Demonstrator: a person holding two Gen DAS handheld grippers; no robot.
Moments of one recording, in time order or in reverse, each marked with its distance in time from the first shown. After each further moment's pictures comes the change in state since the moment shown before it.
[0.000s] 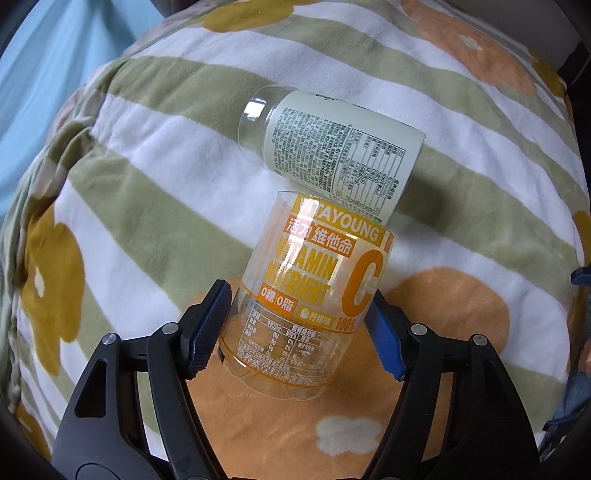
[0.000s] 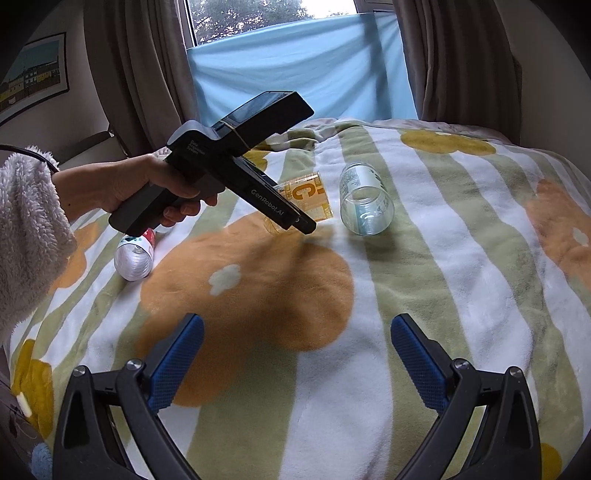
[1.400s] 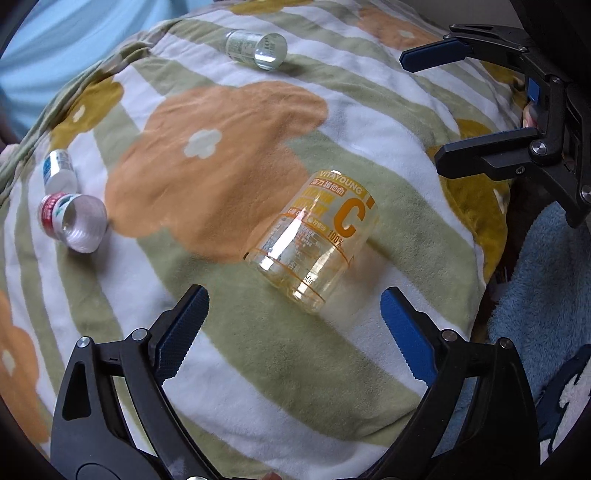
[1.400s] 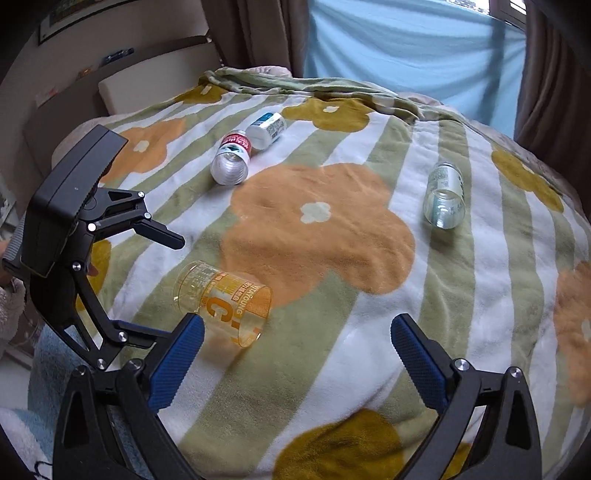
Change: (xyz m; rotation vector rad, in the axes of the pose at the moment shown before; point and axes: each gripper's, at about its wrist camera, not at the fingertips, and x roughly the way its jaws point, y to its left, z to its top) left arm -0.131 -0.157 -0.234 -0.289 -0.069 -0.011; right arm -0.051 0.052 0.007 -0.442 0.295 0.217
